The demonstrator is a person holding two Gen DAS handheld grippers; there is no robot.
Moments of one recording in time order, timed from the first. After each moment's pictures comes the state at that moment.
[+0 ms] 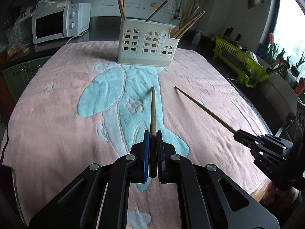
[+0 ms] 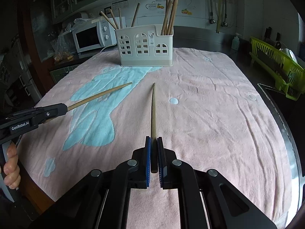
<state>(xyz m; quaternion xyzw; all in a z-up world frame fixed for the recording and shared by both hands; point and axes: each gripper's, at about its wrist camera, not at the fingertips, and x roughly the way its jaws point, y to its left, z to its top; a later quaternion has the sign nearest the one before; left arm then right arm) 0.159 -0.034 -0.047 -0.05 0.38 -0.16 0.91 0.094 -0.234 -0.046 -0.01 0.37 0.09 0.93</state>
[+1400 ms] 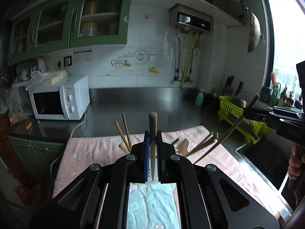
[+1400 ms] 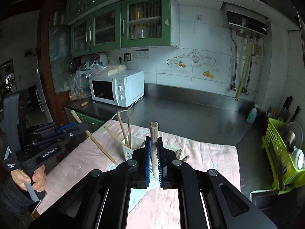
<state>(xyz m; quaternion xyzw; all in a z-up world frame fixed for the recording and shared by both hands) 0.315 -0.033 0.175 -0.01 0.19 -0.15 0.97 0.278 -0.228 0.215 -0.05 0.24 0.16 0.96</state>
